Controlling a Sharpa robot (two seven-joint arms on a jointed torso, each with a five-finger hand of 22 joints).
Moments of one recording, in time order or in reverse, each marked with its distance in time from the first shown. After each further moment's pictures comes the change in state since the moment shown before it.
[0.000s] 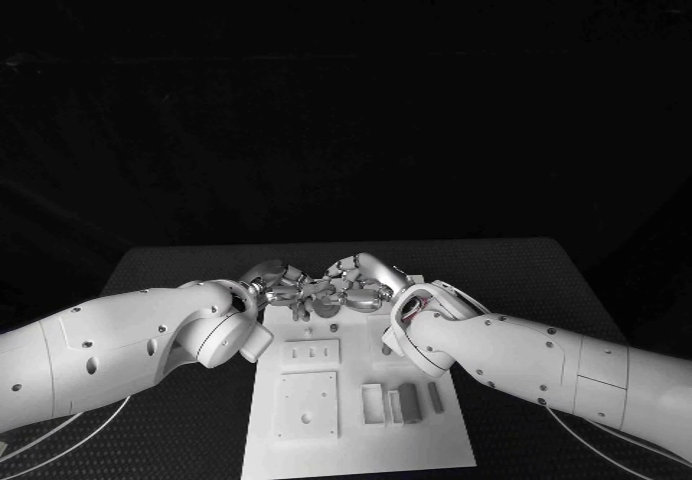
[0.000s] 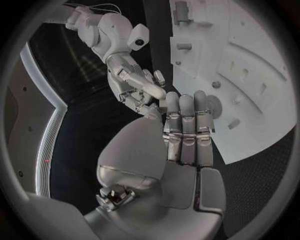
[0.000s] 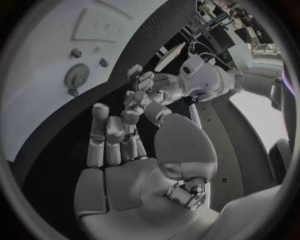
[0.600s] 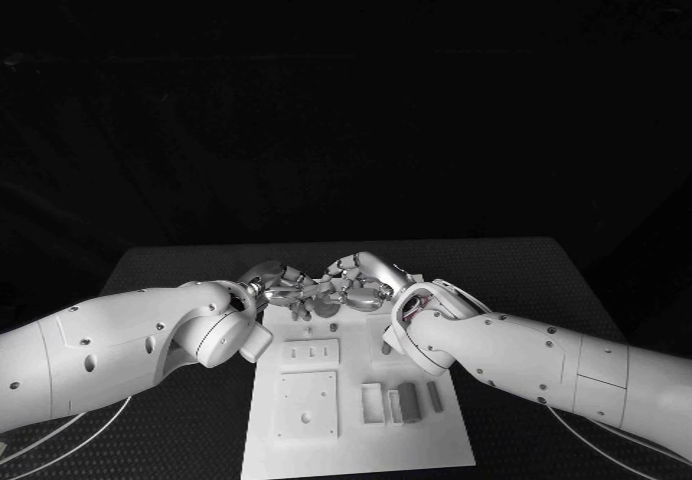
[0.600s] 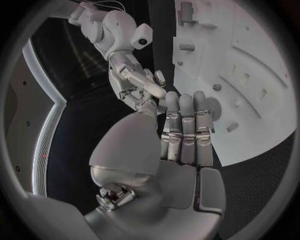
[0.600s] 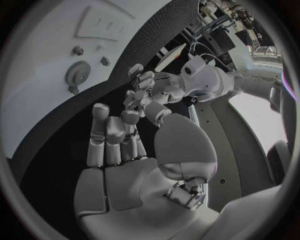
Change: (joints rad) left arm -0.001 -0.002 -0.001 0.000 0.052 0.007 0.001; left_hand -0.226 -0.095 0.013 -0.014 0.001 0.000 0.000 -0.056 0.002 -0.002 0.002 -0.023 -0.011 -0.048 0.012 0.025 -0.075 0.000 -0.007 0.007 -0.039 -0.005; right arm 0.000 -0.003 0.001 -0.005 -0.017 -0.002 0.011; right_hand 0.000 0.000 0.009 0.003 0.000 0.004 -0.004 -0.001 0.006 0.002 -0.002 0.000 -0.002 0.004 -0.004 0.004 0.000 -0.001 0.003 -0.003 0.004 0.000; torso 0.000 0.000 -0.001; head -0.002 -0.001
